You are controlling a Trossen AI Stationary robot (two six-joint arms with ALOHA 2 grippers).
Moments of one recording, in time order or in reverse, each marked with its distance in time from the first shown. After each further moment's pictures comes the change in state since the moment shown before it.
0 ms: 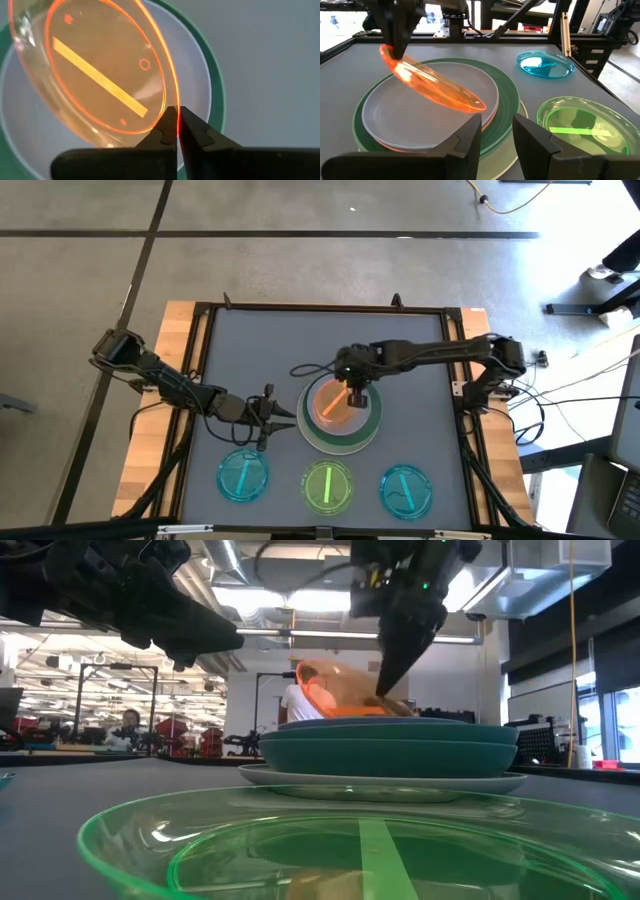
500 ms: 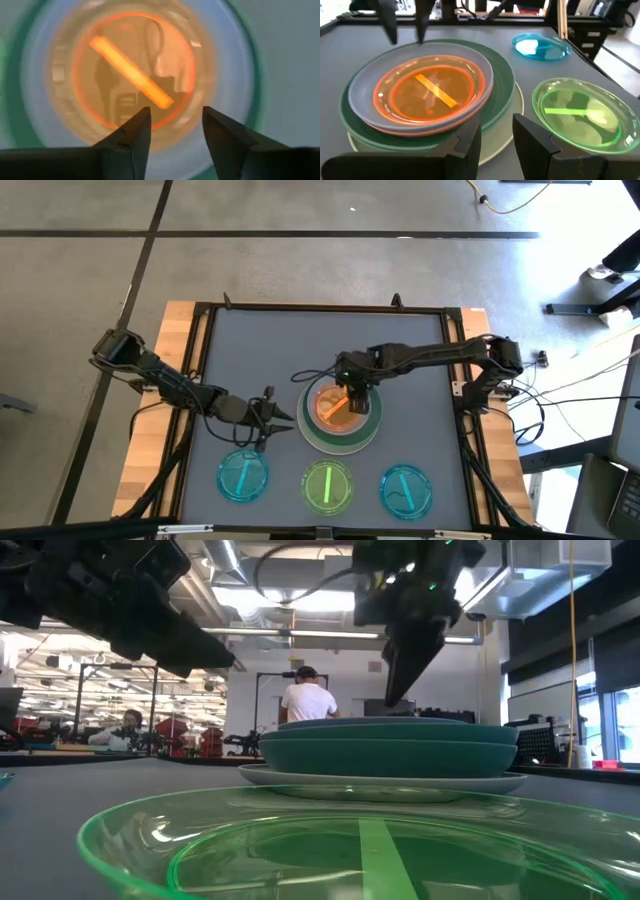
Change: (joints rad) left arm 0.003 0.000 0.000 -0.076 0.042 -0.025; right arm 0.030 0.010 -0.020 -0.022 -0.107 0.046
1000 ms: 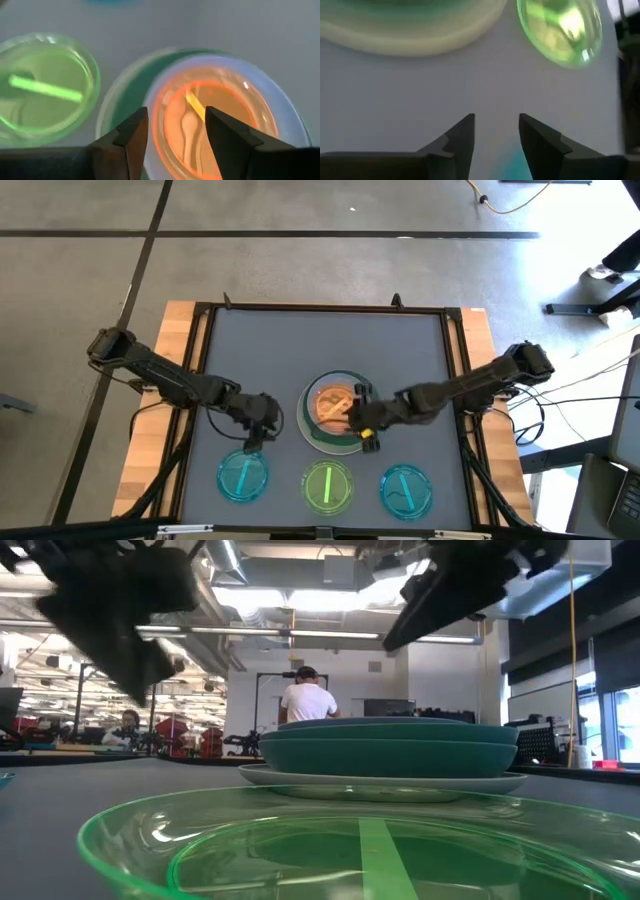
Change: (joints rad) left arm 0.074 -0.064 0.296 -0.924 0.395 -0.329; right arm 0.341 -0.196 -0.295 0.500 0.257 0.013
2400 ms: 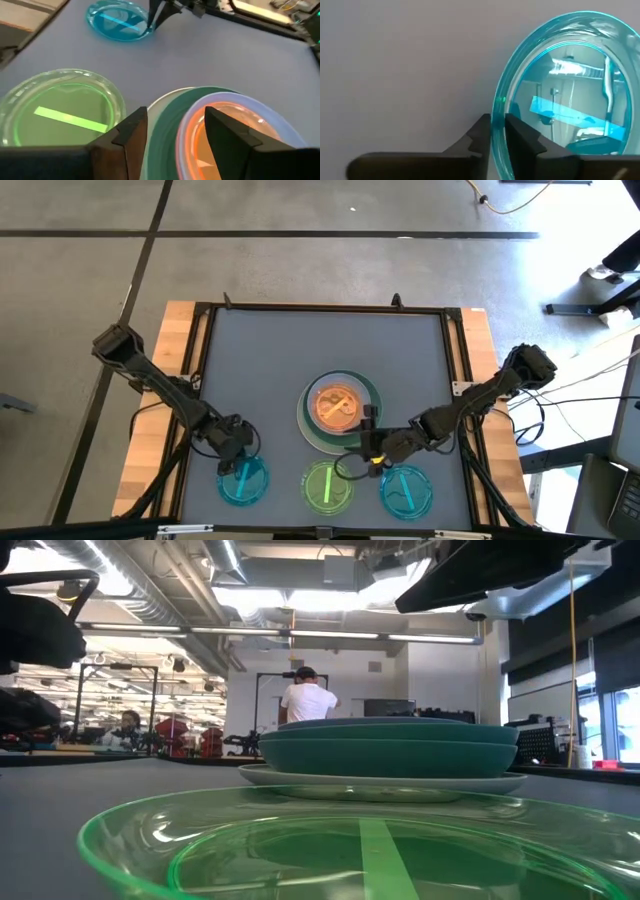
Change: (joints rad) left arm -0.374 0.047 -0.176 0.007 -0.133 -0.366; right arm 0.219 -0.001 -0.135 0.331 0.272 0.012
